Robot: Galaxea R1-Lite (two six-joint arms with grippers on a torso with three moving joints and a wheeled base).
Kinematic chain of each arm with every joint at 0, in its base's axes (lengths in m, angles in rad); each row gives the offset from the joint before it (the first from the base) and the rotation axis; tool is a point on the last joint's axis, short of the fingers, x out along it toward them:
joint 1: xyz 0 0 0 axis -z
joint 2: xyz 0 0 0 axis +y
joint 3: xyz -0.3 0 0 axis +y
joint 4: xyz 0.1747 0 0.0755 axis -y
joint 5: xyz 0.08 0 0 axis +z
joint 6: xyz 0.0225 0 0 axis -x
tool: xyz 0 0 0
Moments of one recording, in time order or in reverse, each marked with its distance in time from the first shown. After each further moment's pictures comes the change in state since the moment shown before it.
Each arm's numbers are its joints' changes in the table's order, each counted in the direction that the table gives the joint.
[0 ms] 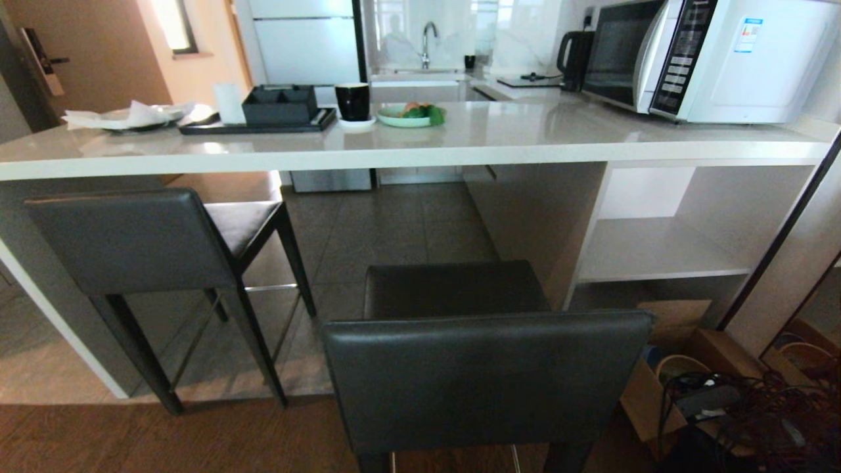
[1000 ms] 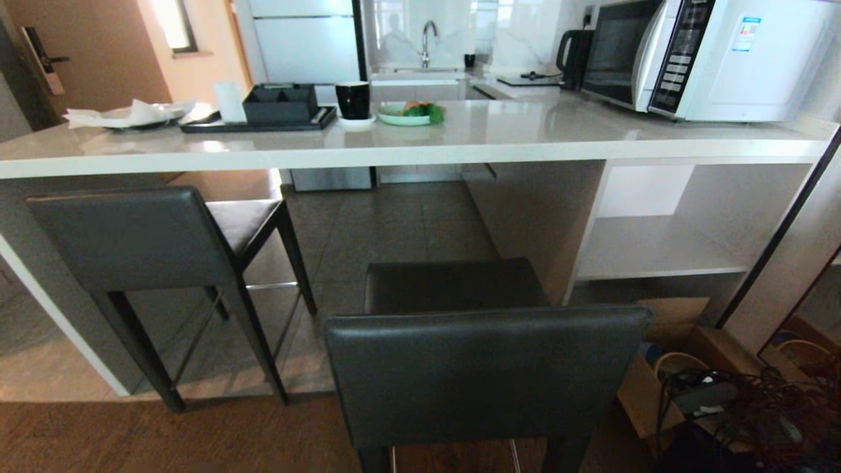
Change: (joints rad) left arm 0.000 0.000 0.000 0.002 0.035 0.078; right arm 0.000 0.000 -0.002 0.002 -0.004 -0.007
